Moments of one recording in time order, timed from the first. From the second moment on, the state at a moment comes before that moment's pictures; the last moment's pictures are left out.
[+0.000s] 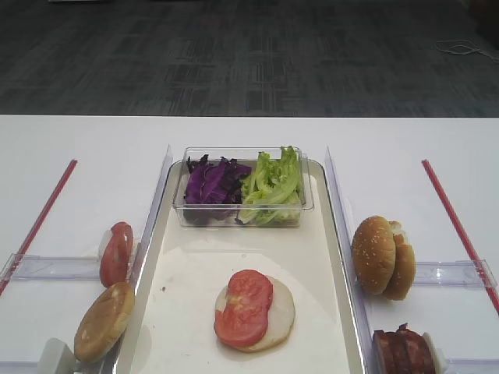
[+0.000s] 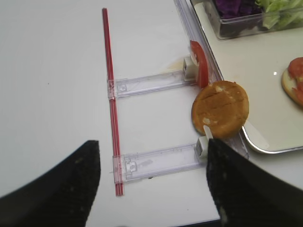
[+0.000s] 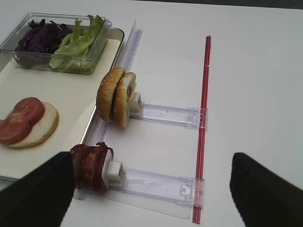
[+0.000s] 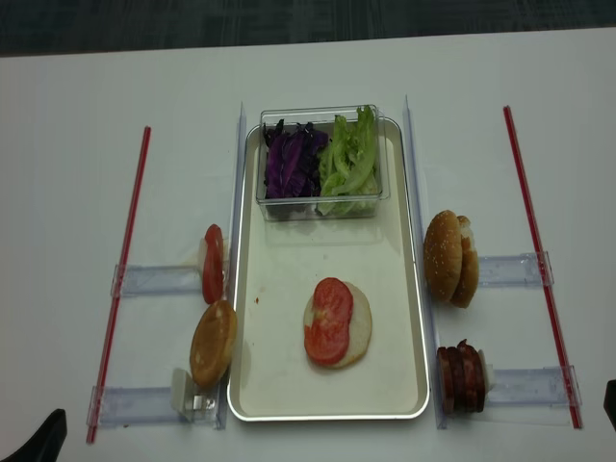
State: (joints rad) left arm 0.04 0.04 -0.50 -0.09 1.17 0.14; right arm 0.04 -0.02 -0.48 0.21 1.12 -0.11
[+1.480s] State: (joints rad) left arm 0.04 0.04 -0.49 -0.05 1.17 0.06; right arm 0.04 -0.02 -0.48 0.21 1.12 -0.11
